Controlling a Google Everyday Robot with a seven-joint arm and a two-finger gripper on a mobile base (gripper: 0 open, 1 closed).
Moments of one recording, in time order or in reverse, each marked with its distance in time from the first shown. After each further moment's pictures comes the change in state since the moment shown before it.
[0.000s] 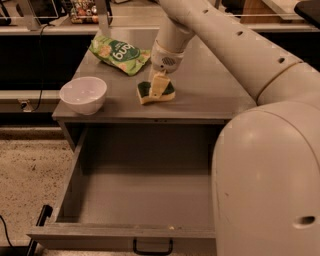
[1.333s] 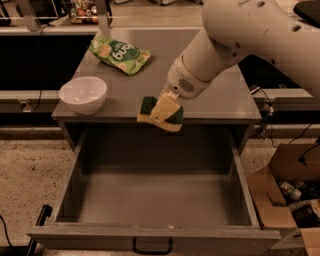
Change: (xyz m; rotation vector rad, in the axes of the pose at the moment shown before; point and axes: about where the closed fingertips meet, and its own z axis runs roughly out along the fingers) arm -0.005 0.127 -0.058 0.142 -0.208 0.328
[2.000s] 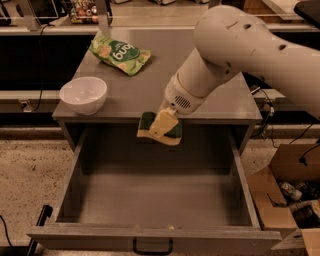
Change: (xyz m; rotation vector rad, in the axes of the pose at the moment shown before) arm 0.023 0.019 0.027 -0.033 0.046 0.013
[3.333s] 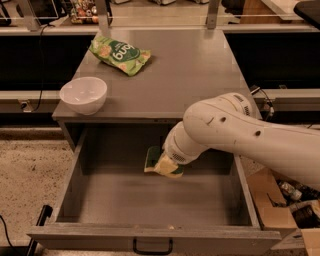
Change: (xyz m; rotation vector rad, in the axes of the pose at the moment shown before) arm 0.073 0.022 0.093 0.178 0.042 -0.041
